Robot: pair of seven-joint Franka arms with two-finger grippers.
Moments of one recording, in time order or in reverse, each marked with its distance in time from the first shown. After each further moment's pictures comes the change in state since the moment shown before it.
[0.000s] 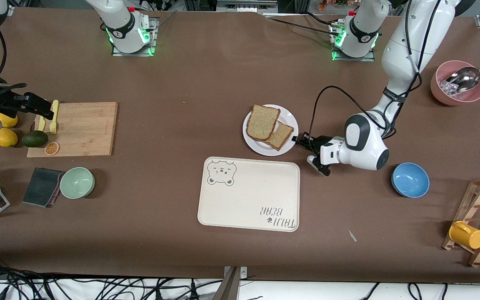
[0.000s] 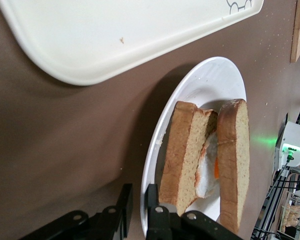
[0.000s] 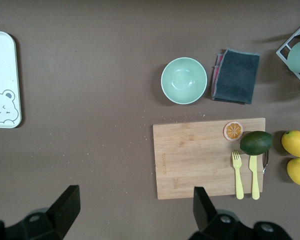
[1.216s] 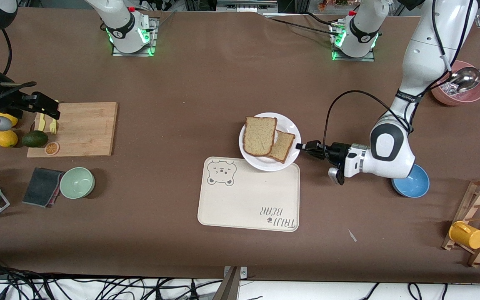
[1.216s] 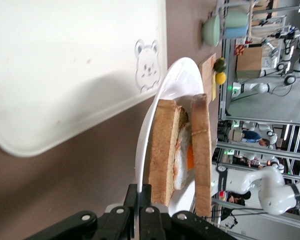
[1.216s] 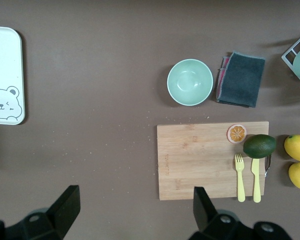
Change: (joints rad) left arm 0.102 0.005 0.001 0.164 -0.273 -0.216 -0.016; right arm 0.026 0.002 0.001 0.000 -0.006 0.005 0.000
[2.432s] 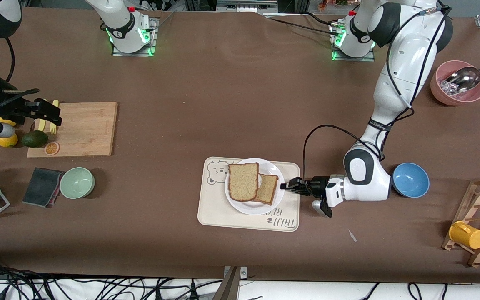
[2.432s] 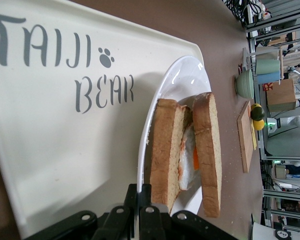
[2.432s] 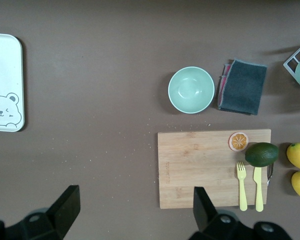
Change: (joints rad) left arm -0.106 0.327 -0.001 0.382 -0.006 0.262 0.030; right arm 0.000 0.021 0.000 0.000 0.000 0.037 -0.002
